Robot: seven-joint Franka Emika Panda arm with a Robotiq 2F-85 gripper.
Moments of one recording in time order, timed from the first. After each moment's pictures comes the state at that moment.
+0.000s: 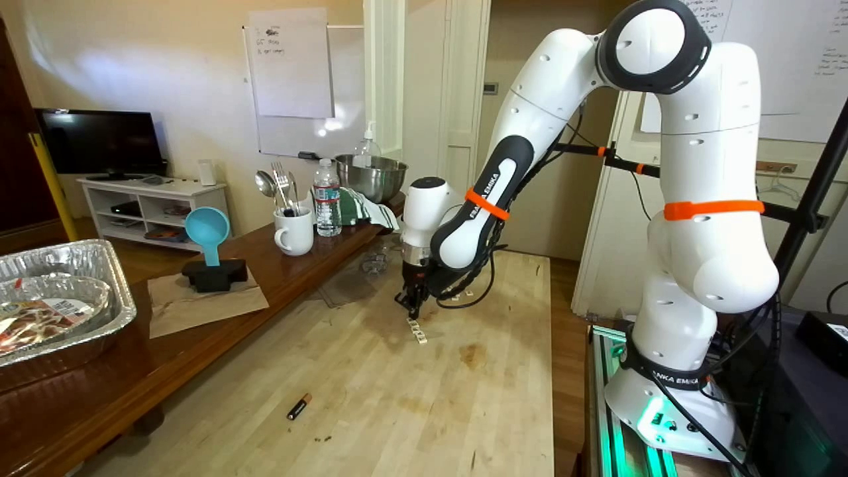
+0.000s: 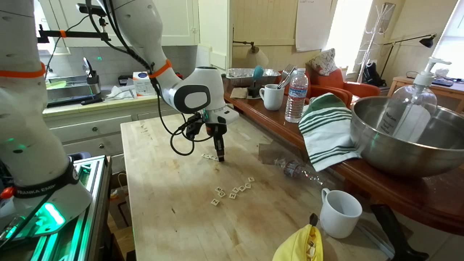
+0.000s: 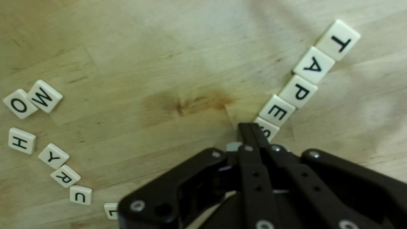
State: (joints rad) arm 0.12 0.23 -0.14 -2.47 -0.21 2.81 0.43
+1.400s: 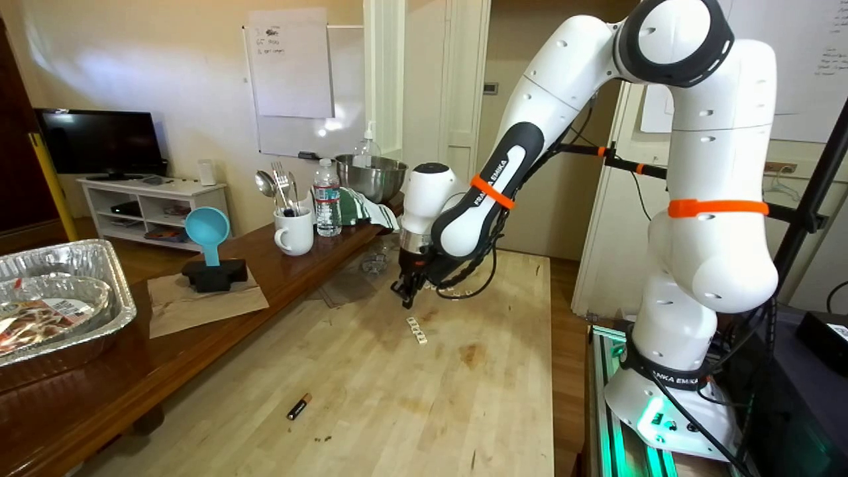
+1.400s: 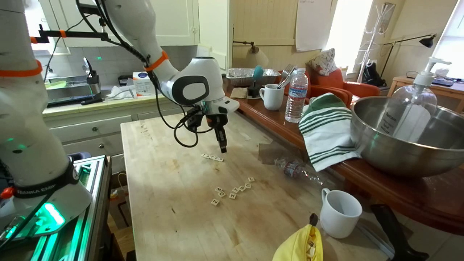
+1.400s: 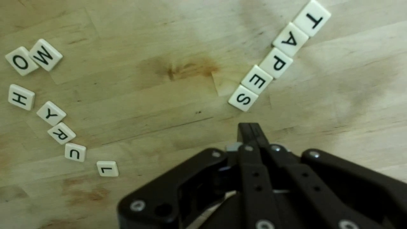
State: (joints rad) arm 0.11 0.15 -0.12 -2.48 -0.21 2.81 0.36
